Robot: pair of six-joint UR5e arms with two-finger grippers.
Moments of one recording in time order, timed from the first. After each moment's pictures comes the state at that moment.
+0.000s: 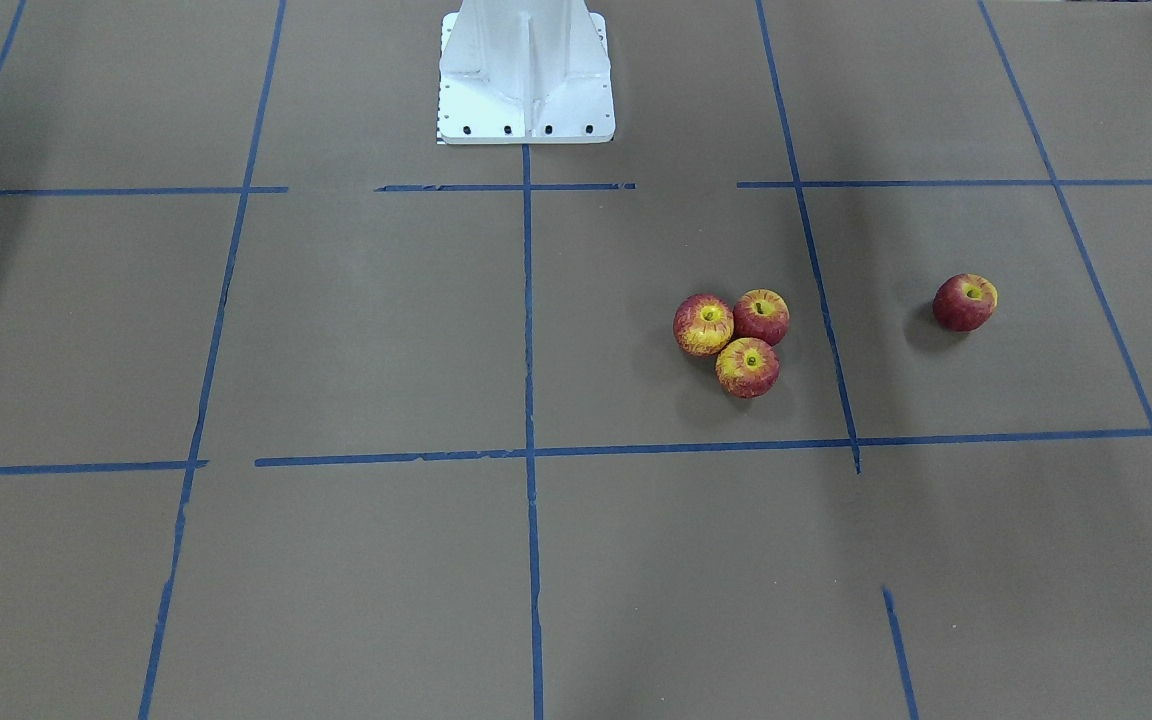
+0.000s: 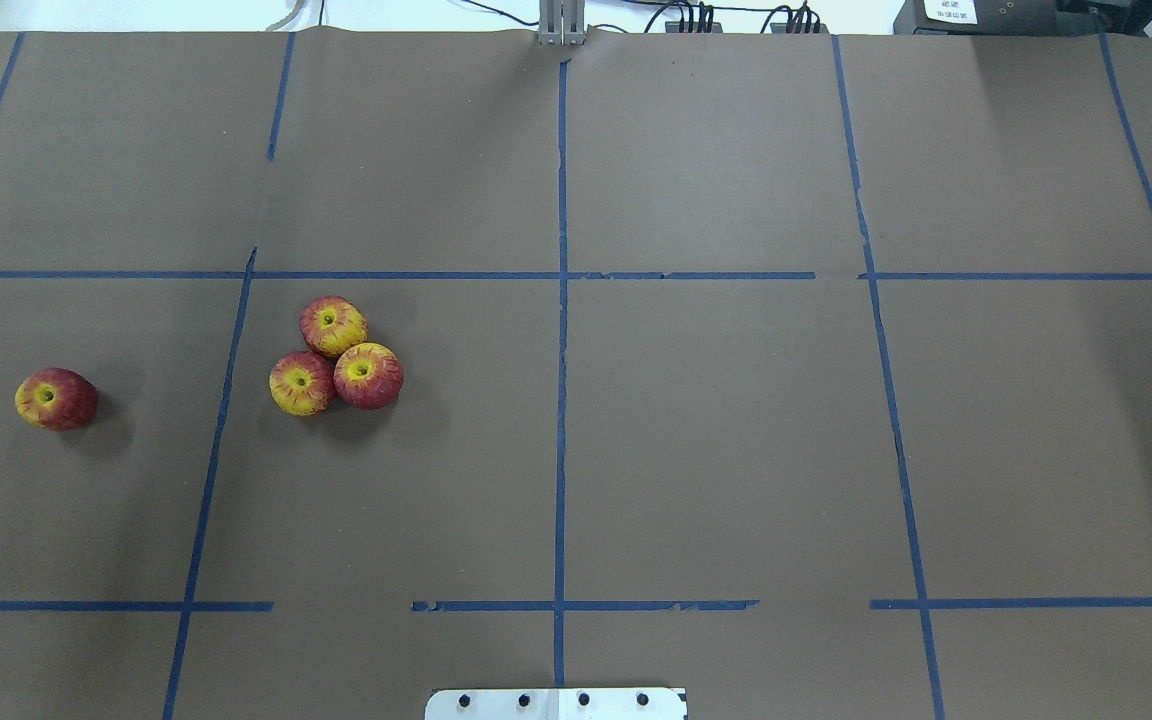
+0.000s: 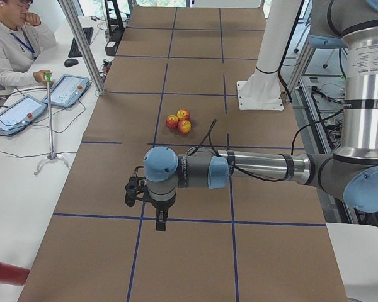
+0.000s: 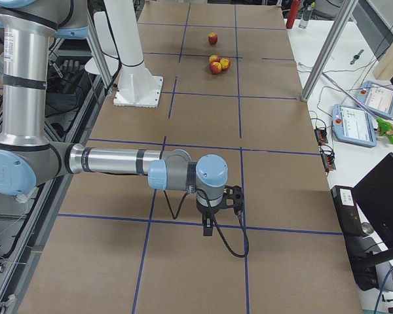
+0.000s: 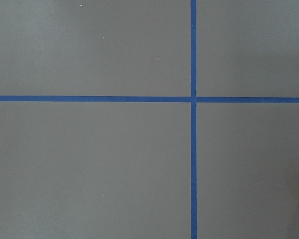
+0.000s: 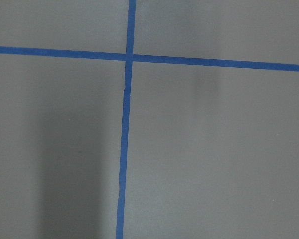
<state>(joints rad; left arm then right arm) -1.68 -1.52 -1.69 -1.52 -2.36 0.07 1.59 -1.71 1.71 -1.58 2.30 -0.06</state>
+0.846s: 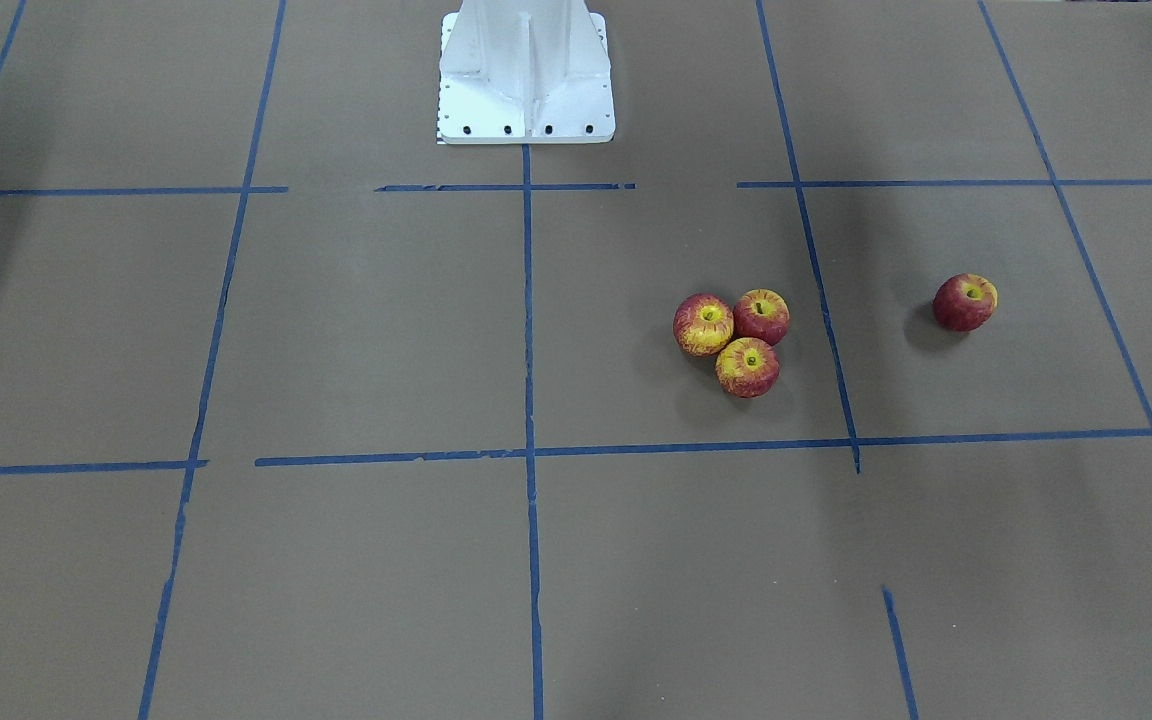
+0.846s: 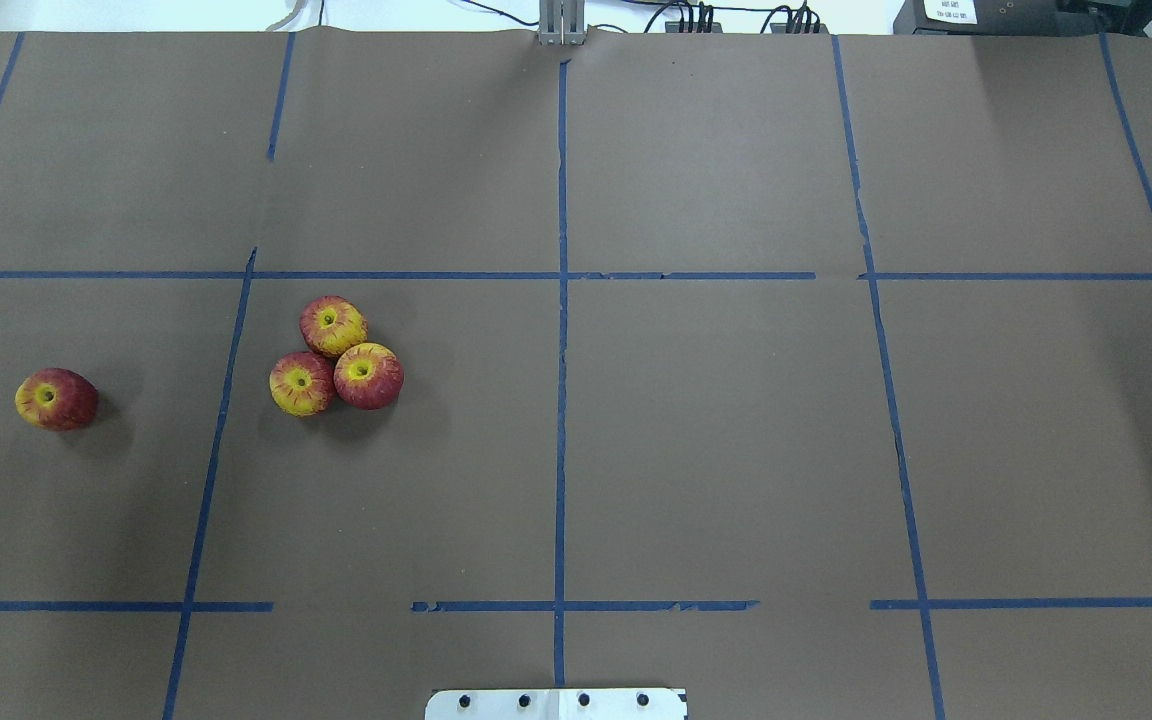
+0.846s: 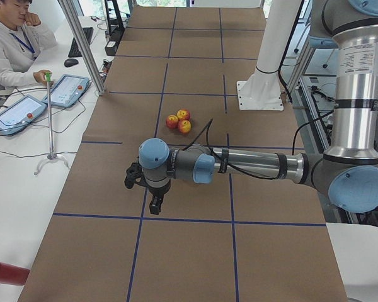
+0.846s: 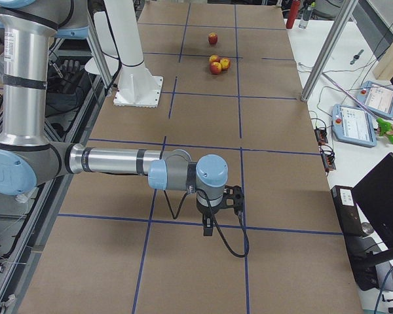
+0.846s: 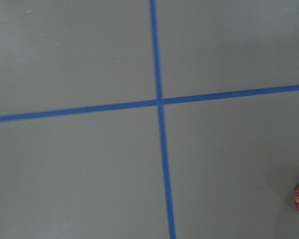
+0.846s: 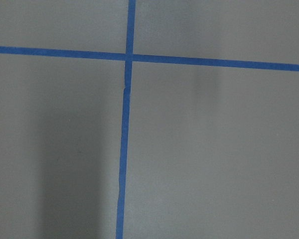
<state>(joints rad) -1.45 -1.54 -1.67 -1.70 -2.38 -0.02 1.59 -1.71 1.71 -1.58 2.30 -0.06</state>
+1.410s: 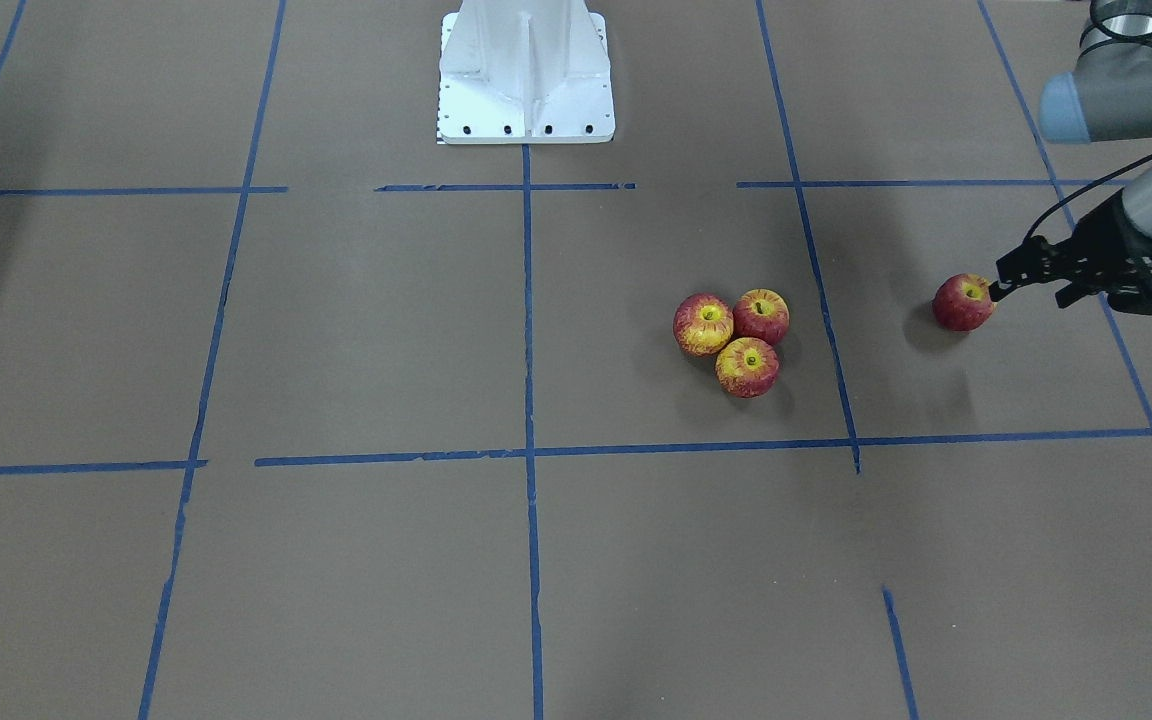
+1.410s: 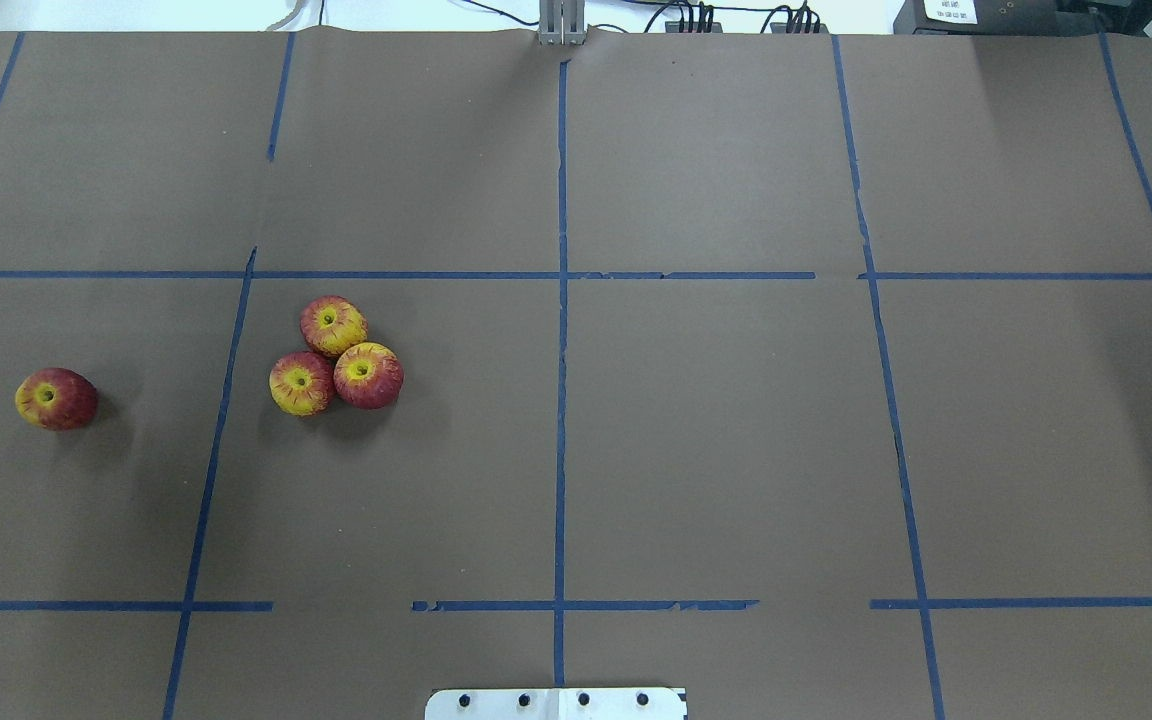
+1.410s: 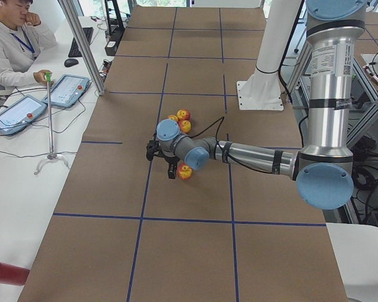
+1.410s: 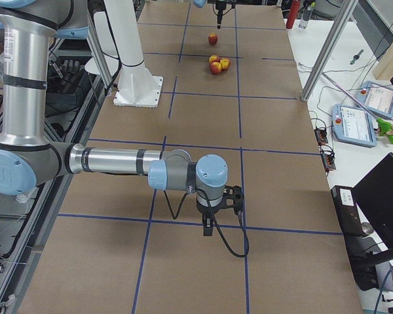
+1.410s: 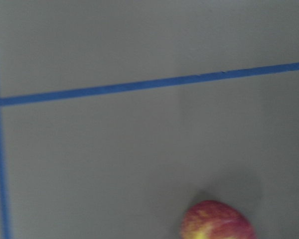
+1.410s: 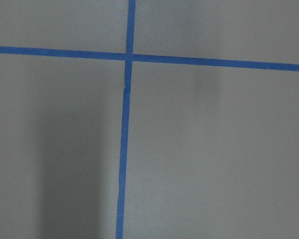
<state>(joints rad) -1.06 -1.54 -1.69 -2.05 -2.33 -0.70 1.59 -1.71 1.71 -1.58 2.29 -0.06</state>
